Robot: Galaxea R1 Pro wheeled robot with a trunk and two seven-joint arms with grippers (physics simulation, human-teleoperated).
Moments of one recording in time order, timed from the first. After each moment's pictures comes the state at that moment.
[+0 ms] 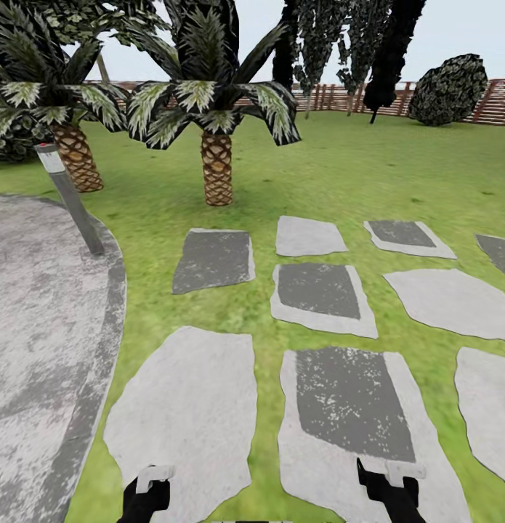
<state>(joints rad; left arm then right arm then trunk) -0.35 0.00 0.04 -0.31 0.01 -0.36 0.01 -0.18 -0.07 -0.13 -0.73 0.00 -0.20 -0.04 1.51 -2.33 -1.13</state>
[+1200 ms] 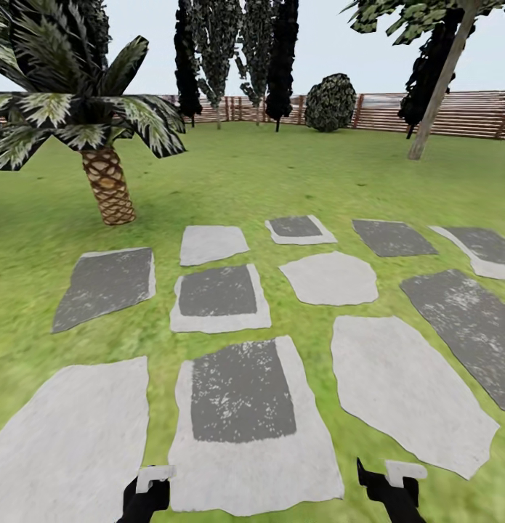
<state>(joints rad) -0.35 0.00 0.04 -0.31 0.01 -0.36 0.01 -0.18 -0.07 -0.13 -0.73 0.00 -0.20 -0.04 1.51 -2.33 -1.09</state>
